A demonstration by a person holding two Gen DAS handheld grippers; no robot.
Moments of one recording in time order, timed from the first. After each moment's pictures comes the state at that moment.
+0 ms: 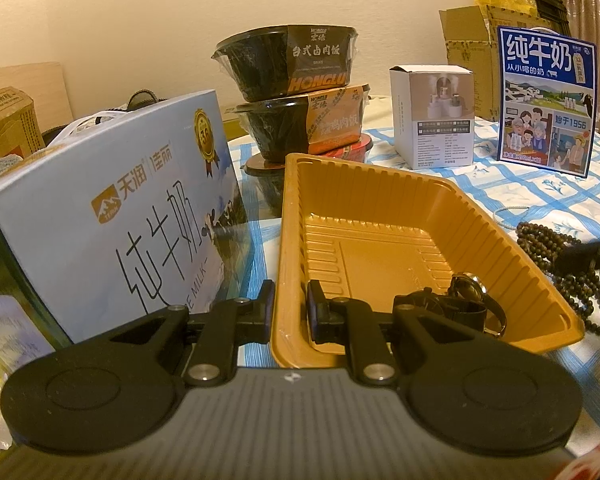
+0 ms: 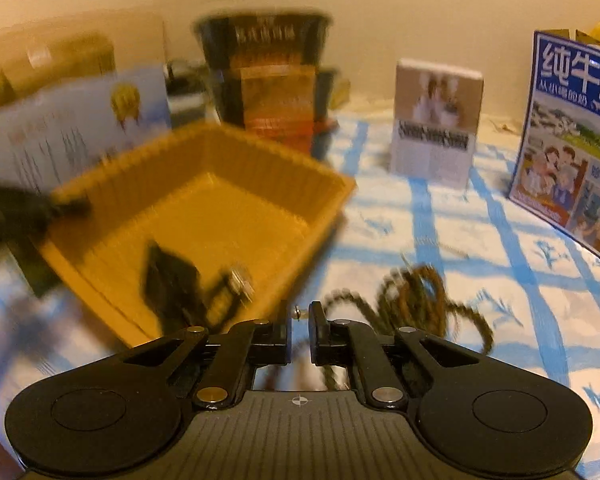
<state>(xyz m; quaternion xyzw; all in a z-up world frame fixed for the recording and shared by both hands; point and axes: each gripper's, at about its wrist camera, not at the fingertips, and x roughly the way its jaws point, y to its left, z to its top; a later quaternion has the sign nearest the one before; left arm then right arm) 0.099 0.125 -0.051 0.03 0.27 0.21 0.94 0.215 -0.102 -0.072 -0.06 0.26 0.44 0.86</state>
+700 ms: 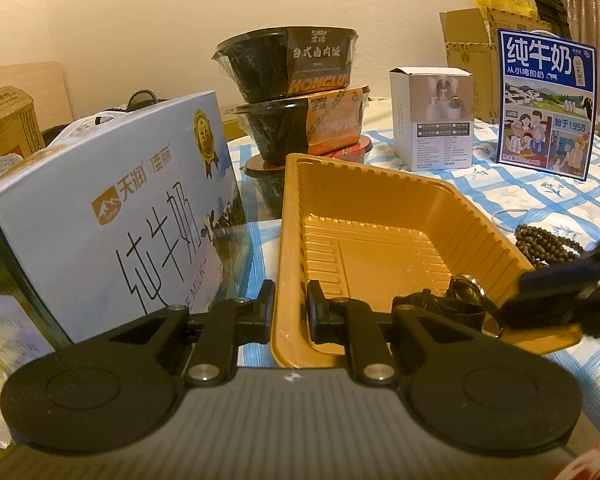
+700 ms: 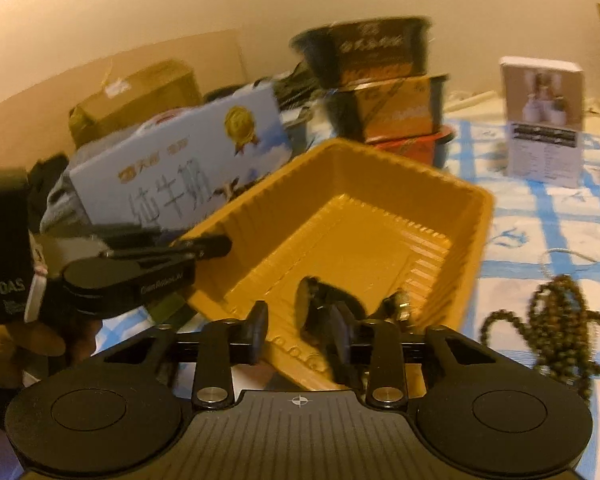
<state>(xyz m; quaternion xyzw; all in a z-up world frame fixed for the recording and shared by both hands) 0.101 0.125 -0.050 0.02 0.27 0.21 0.94 0.191 -0.074 -0.055 0.00 0.29 0.53 0.80</state>
